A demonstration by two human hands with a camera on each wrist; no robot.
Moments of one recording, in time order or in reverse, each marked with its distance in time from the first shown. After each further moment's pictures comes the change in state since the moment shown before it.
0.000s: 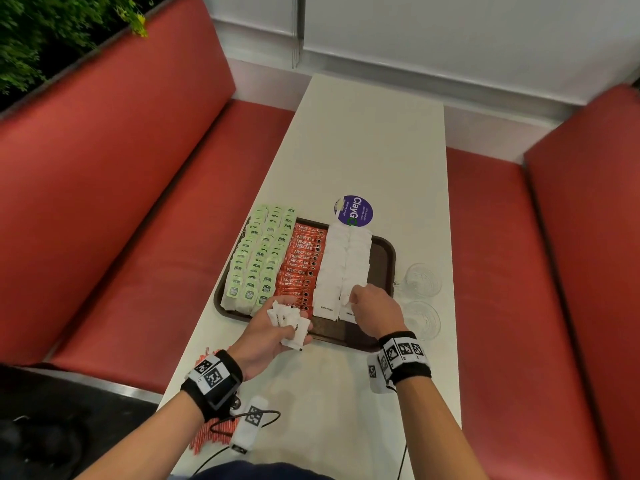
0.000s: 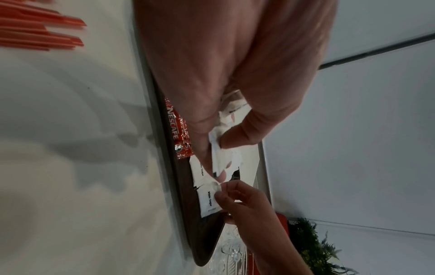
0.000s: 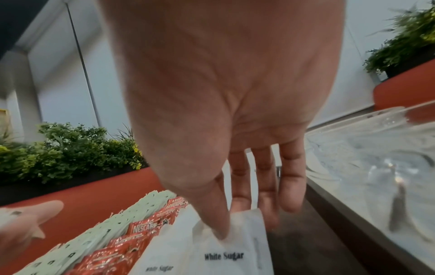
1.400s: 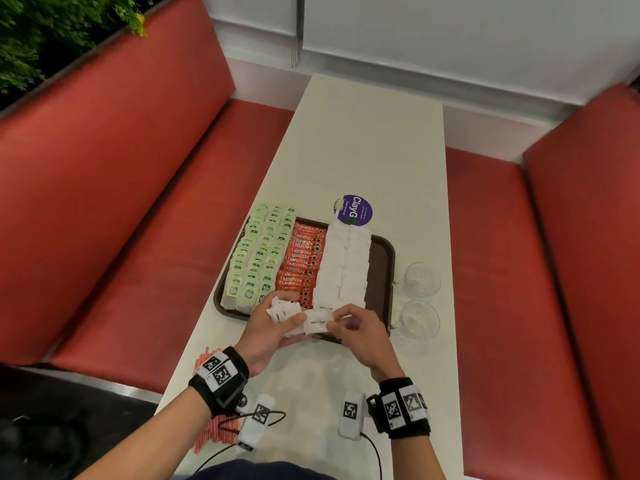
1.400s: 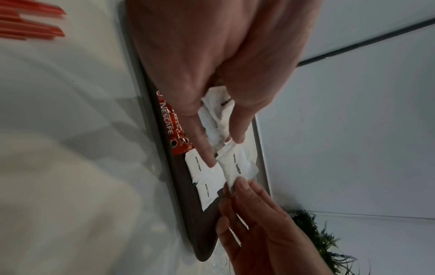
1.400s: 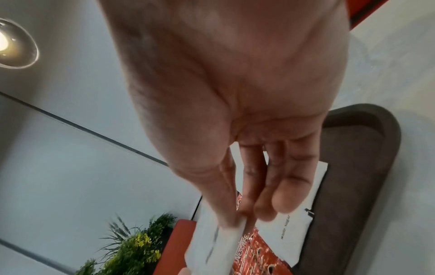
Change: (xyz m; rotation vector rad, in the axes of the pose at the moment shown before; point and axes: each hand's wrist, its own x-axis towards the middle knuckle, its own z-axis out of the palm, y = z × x) left_hand 0.004 -0.004 0.006 0.070 0.131 0.105; right_hand -0.069 -0.033 0.010 1.066 -0.001 0.156
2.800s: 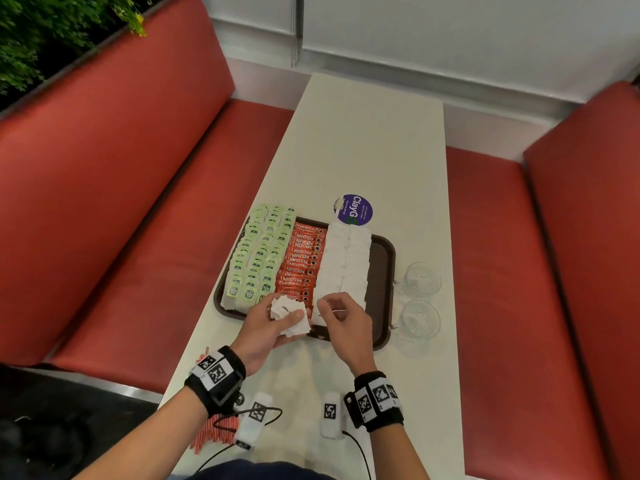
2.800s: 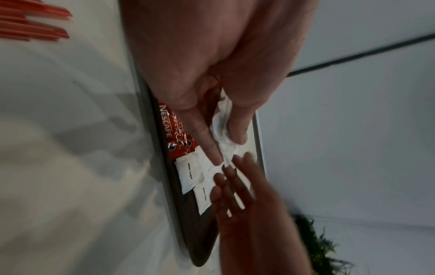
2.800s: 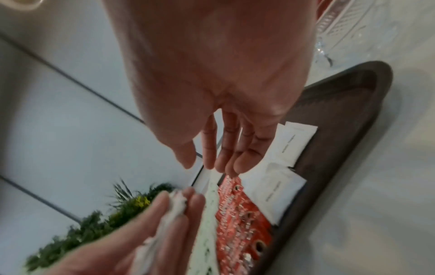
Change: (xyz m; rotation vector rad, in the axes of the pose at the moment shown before) left_hand -0.002 0.004 -0.004 0.032 -0.037 0.018; right_hand 0.010 -0.009 0.038 -0.024 0.248 -0.190
